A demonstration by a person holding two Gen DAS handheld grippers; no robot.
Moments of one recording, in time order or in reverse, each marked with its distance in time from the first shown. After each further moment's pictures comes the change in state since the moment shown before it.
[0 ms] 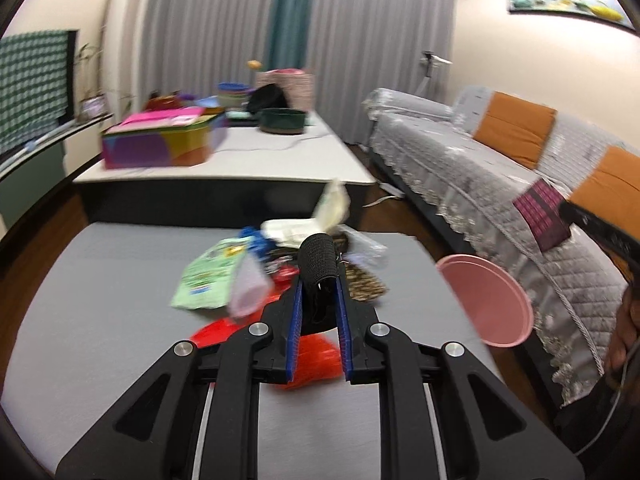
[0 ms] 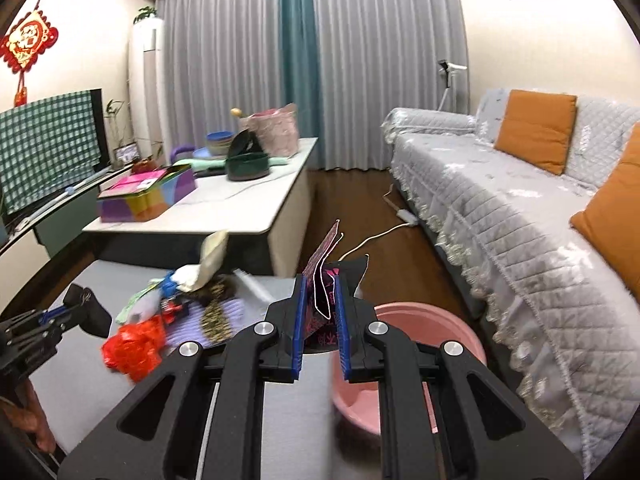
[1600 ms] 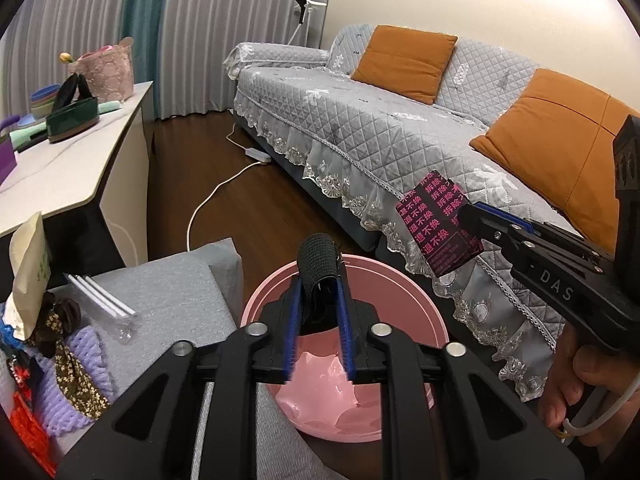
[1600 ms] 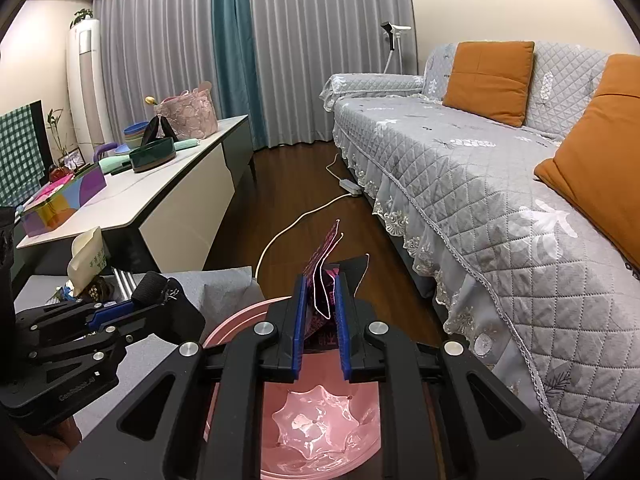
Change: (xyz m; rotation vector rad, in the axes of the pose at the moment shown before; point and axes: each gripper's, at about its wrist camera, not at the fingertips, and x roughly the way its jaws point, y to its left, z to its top) left arm 0.171 -0.212 0.032 0.195 0.159 -0.355; right arm 0.085 -0.141 -0.018 0.114 0.096 -0.123
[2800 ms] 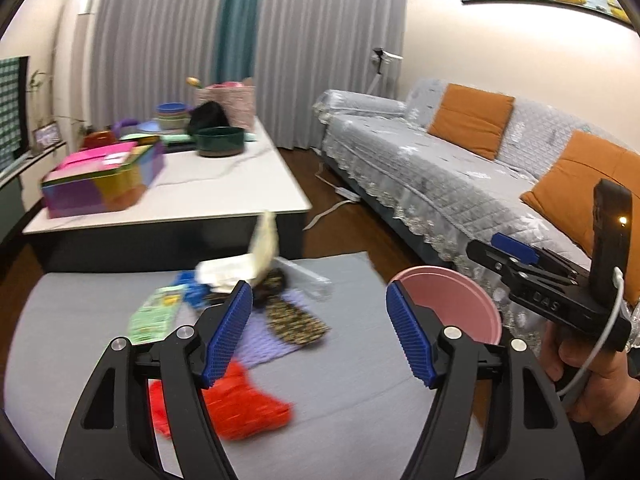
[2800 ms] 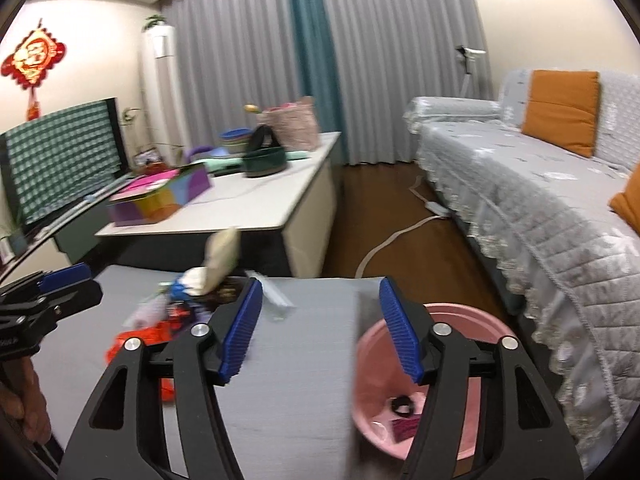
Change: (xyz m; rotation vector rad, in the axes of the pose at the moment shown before) left arm -0.207 0.117 -0.049 -0.107 -0.163 0.253; right arm -0.055 0.145 -0.016 -0.082 -0.071 0.272
